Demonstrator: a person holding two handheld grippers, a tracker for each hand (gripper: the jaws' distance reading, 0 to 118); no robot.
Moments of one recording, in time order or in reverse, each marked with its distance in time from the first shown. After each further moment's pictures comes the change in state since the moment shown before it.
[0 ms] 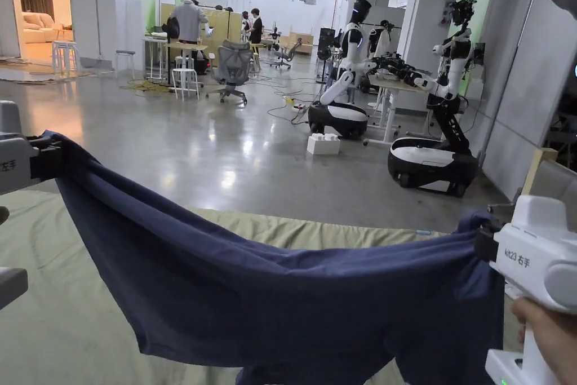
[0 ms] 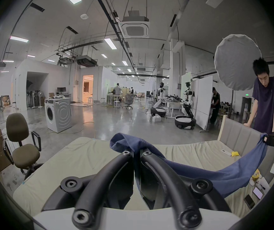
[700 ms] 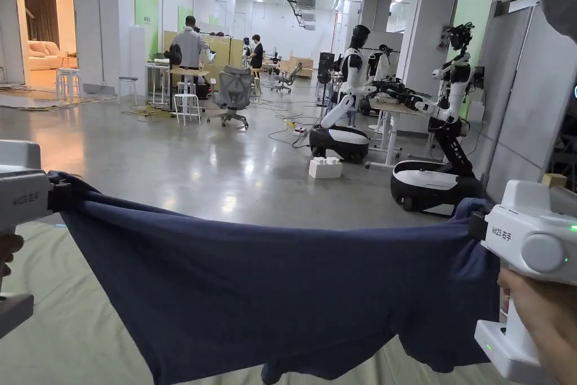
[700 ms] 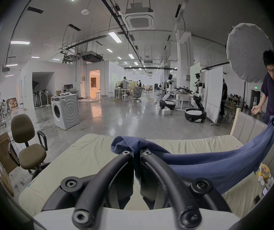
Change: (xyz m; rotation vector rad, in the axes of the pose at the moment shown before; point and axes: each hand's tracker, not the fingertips) left arm 0.001 -0.006 -0.074 -0.076 0.088 -0.039; right arm -0.005 0.040 -0.085 0.042 -0.043 -0.025
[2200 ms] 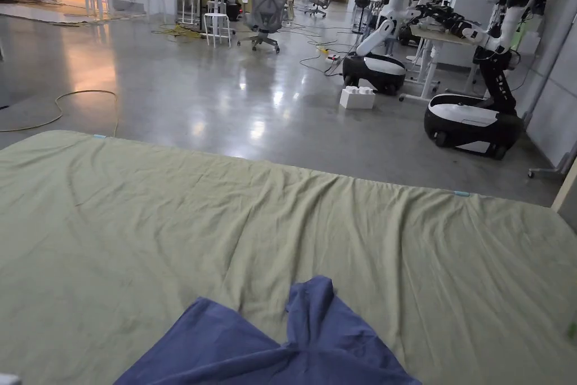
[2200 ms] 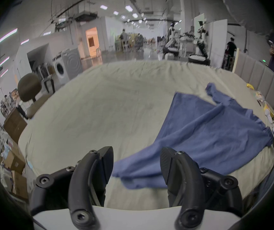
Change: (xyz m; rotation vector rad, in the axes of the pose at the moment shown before) left arm -0.008 -0.325 0.153 -0.434 0.023 -0.080; right arm -0.011 -0.313 0.180 -0.344 -0.002 0.148
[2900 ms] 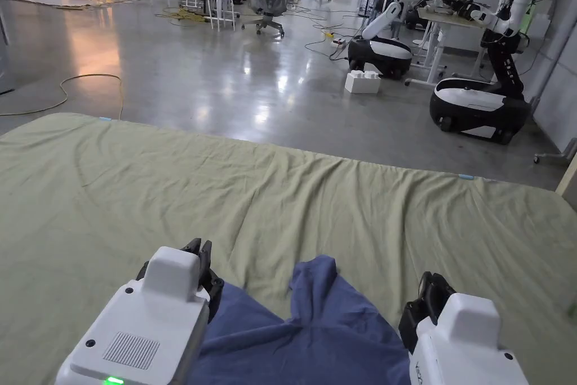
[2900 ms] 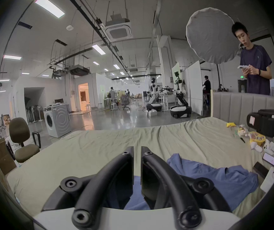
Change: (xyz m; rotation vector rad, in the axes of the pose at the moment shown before) left arm 0.159 0.095 0.066 0.560 -0.075 -0.048; right arm -0.095 0.104 0.038 0.485 0.042 -0.062
